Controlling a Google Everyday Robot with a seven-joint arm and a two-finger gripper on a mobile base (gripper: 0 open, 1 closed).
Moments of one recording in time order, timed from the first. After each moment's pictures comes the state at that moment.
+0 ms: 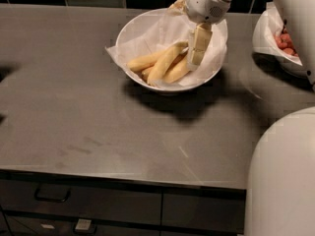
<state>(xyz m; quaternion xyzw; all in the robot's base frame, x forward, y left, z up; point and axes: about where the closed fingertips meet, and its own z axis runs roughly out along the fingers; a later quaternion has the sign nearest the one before) 0.648 -0.067 0.950 -0.78 0.57 0.09 0.25</state>
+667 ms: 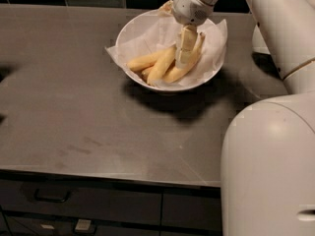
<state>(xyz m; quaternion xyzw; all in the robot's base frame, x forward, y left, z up) 0.680 -0.037 0.933 -0.78 0.56 0.09 0.26</state>
